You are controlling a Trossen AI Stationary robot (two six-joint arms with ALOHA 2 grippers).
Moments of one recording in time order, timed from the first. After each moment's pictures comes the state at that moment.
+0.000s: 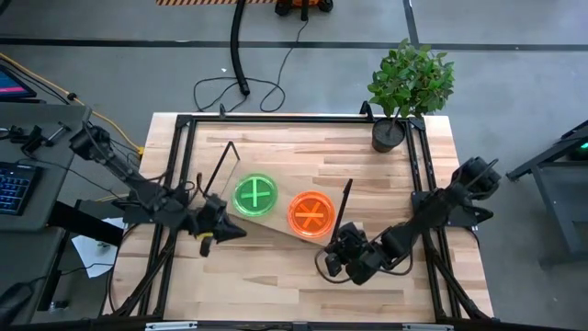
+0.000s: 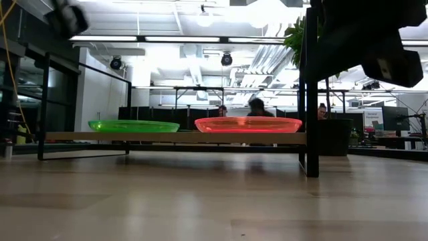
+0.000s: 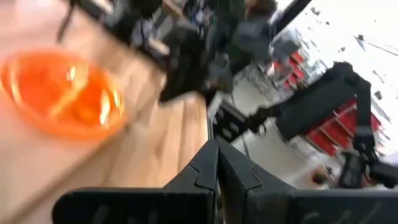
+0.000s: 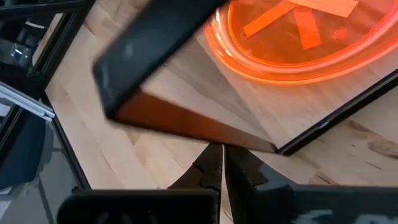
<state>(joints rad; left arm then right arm) -0.64 0.89 0.47 0.25 -0.45 -0.79 0.64 1.65 1.00 -0.28 0.57 1.48</state>
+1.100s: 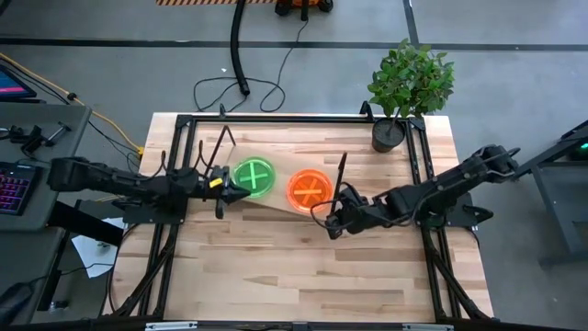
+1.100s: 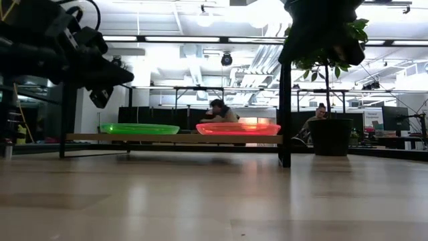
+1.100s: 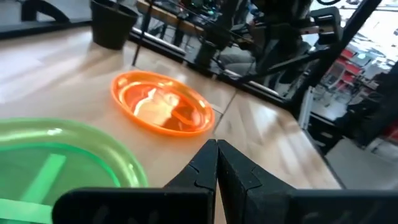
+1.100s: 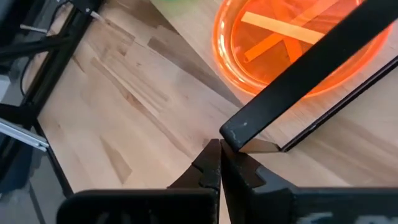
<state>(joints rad) 0.06 0.84 0.02 0.69 0.05 -0.40 0.36 1.42 1.00 -0.46 0.38 1.26</state>
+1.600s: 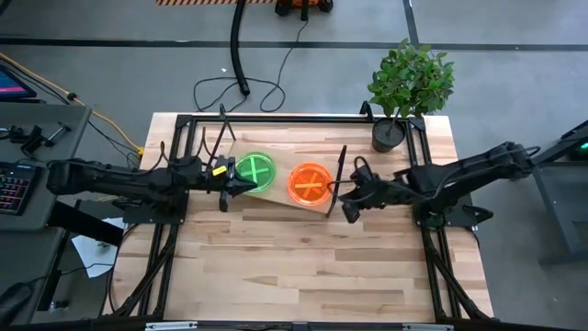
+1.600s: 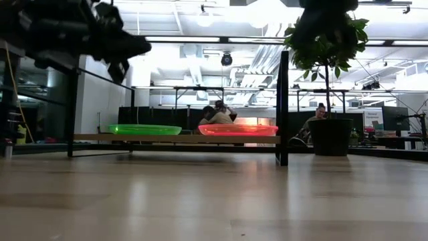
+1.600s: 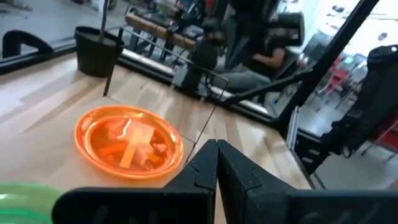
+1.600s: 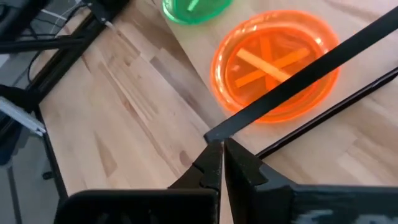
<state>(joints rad) 0.13 0.84 0.23 0.53 0.15 -0.38 0.25 1.20 1.00 -0.61 0.32 0.98</state>
